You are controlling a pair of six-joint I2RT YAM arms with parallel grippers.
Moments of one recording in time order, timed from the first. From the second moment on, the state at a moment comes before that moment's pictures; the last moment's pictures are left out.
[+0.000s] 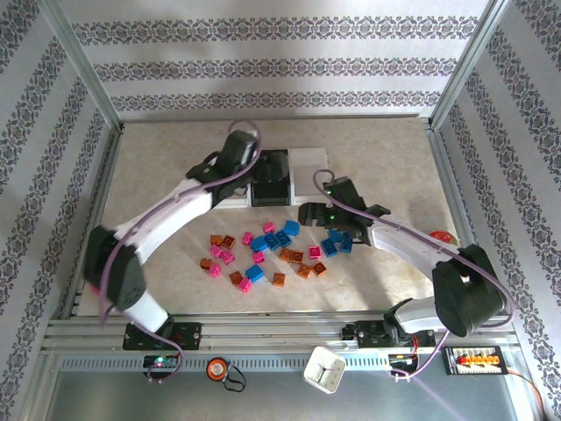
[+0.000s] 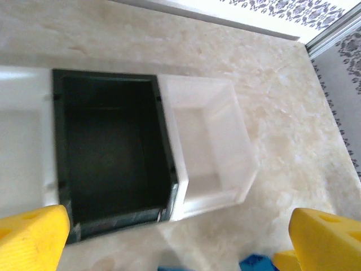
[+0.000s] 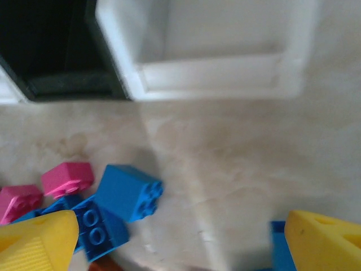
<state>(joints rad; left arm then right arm) -0.56 1.55 1.30 -0.38 -0.06 -0.59 0.54 1.40 0.81 -0.29 -0.07 0.57</state>
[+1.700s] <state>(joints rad) -0.56 0.86 0.56 -0.31 -0.36 -0.62 0.54 1.59 1.20 -0.41 0.12 0.59</state>
